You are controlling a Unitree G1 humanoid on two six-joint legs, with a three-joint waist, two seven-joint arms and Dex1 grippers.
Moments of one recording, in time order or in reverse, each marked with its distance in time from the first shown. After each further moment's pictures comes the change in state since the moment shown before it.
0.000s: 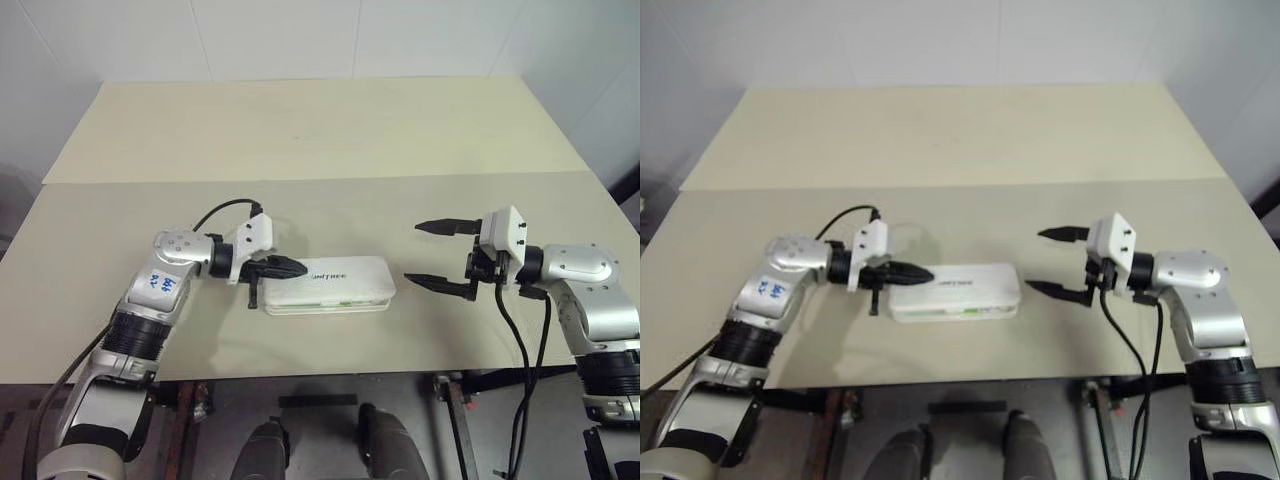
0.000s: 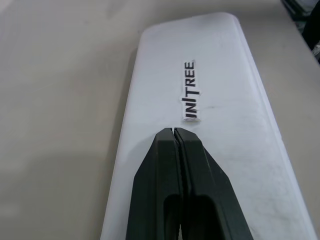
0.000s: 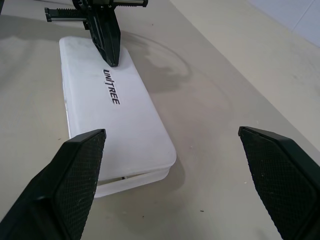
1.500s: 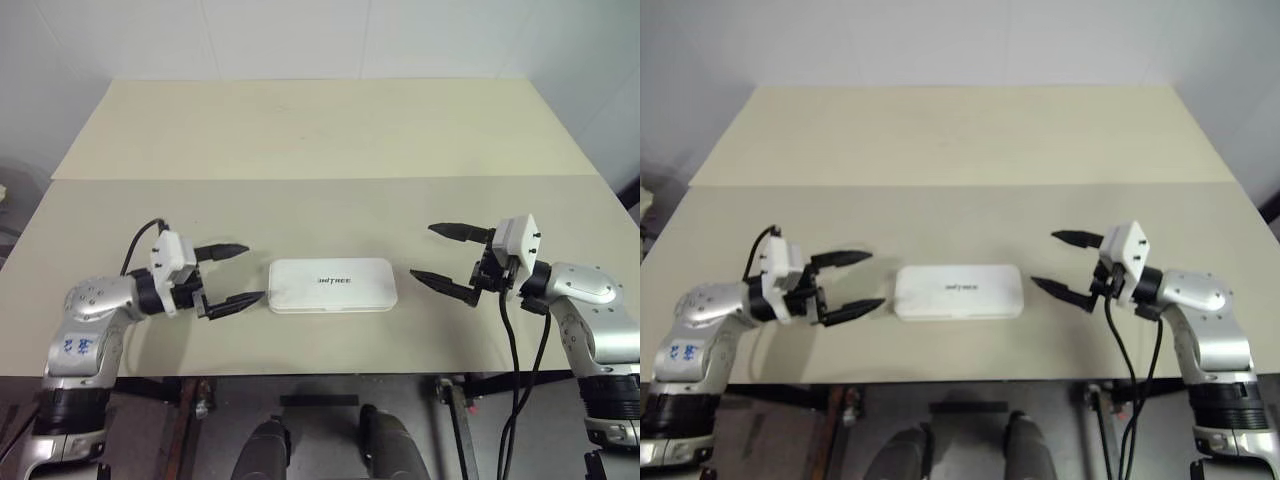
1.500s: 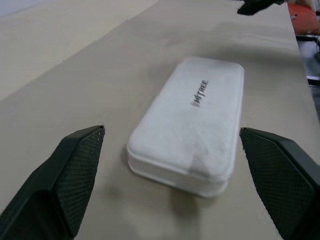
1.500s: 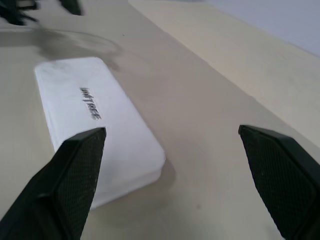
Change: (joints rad) left arm 0.444 0.071 0.392 -0.265 -0.272 -0.047 0.057; right arm 0.103 0.039 -0.080 -0.051 0.055 0.030 -0.141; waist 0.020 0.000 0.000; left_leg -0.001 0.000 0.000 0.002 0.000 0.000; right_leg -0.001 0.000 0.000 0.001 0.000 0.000
